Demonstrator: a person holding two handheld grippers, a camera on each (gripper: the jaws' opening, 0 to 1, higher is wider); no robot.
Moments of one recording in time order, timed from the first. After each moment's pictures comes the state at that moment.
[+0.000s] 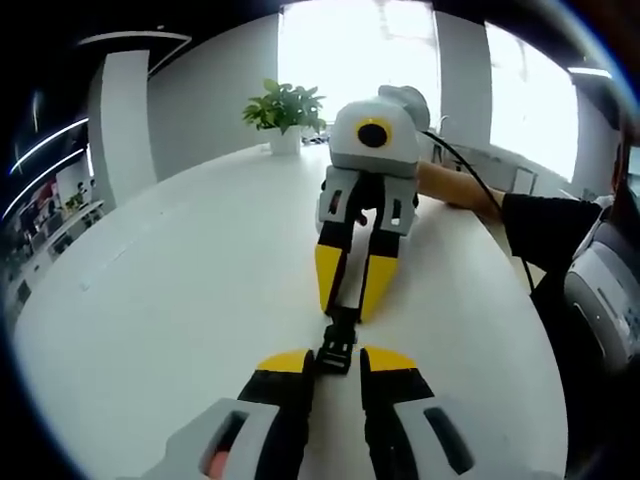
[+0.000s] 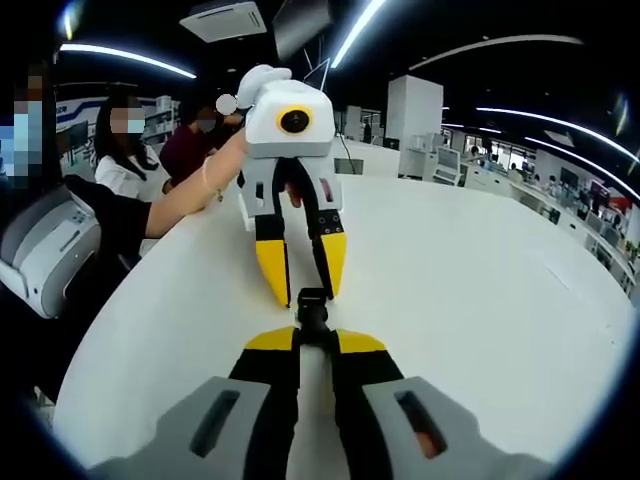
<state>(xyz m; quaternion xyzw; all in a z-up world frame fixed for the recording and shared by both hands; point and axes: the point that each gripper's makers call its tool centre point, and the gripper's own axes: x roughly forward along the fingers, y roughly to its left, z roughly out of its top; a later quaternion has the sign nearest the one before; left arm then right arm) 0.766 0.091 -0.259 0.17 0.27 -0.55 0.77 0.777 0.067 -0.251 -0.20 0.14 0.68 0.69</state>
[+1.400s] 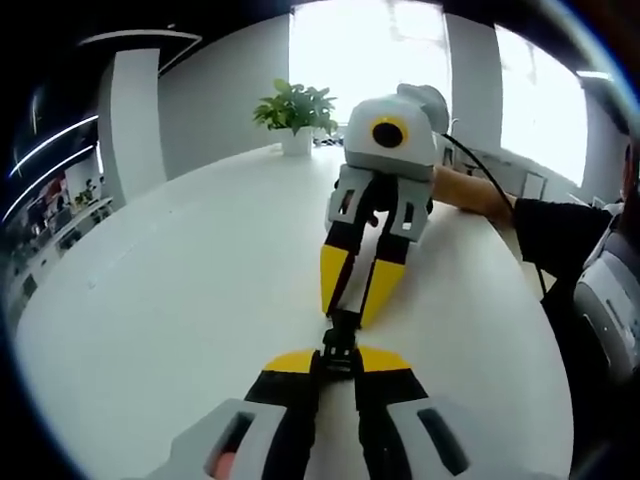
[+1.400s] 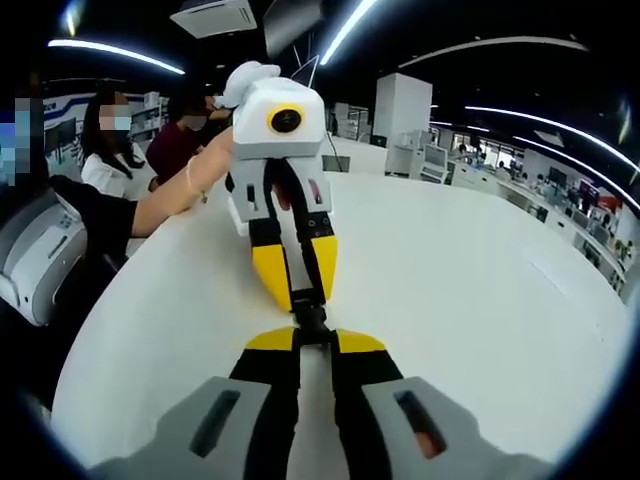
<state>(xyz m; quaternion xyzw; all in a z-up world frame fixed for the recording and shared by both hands) 0.775 0.088 -0.259 0.17 0.26 -0.53 0.79 0.786 0.068 -0.250 -0.21 0.14 0.66 0.71</state>
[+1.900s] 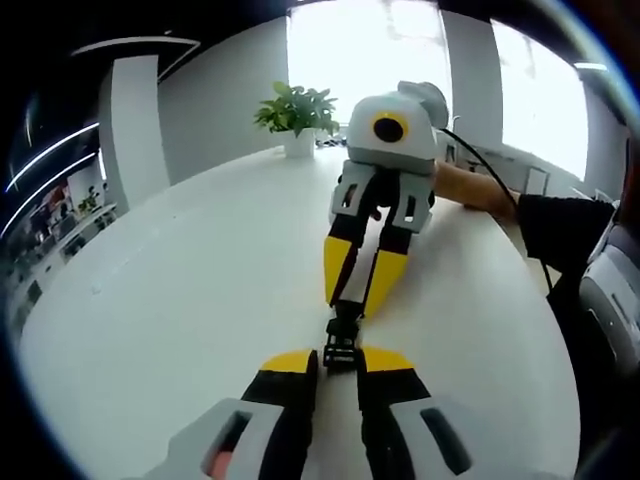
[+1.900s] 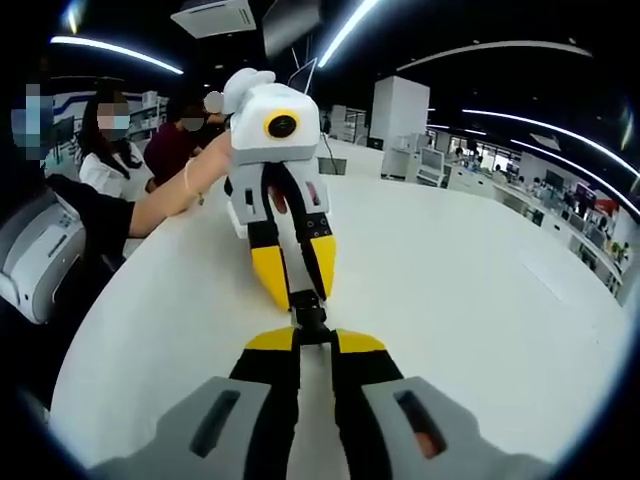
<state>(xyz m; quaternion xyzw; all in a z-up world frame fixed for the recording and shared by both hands) 0.780 0.092 -0.257 0.17 0.26 -0.53 0.79 0.790 0.064 -0.245 -0.21 0.13 0.65 0.72</state>
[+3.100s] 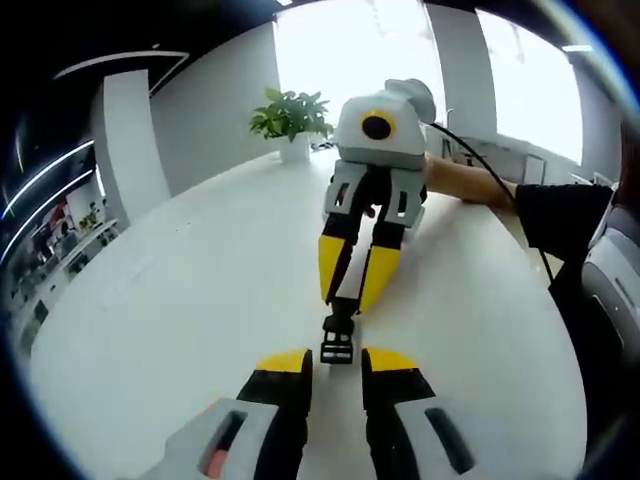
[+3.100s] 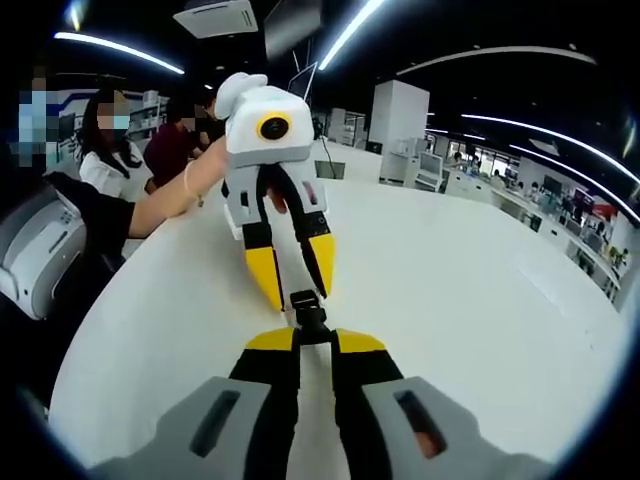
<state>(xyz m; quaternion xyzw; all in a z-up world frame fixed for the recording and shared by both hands) 0.782 0.091 -0.251 0.20 0.24 -0.53 0.79 0.792 0.061 -0.239 -0.21 0.12 0.65 0.72</state>
